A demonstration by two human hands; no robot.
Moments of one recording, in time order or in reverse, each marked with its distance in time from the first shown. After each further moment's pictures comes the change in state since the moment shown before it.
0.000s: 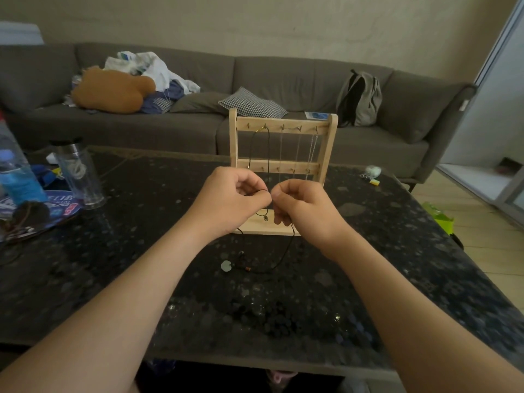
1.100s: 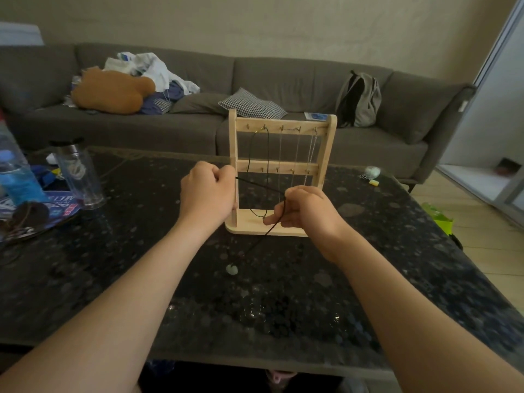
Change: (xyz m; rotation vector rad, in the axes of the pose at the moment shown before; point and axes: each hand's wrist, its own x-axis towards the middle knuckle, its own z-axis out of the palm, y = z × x) left_hand 0.011 -0.011 -0.003 0.085 0.347 -0.297; right_hand 0.005 0.007 -0.001 0.257 0.013 0.241
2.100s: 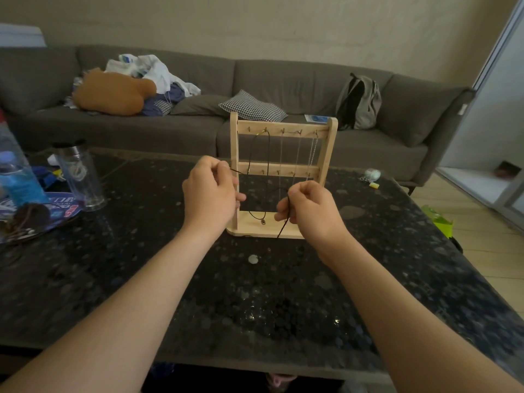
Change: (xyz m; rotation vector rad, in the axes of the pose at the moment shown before) left_hand -0.001 -0.001 0.009 -0.196 0.087 0.084; right_hand -0.005 -0.004 0.009 -0.079 0.196 -0.076
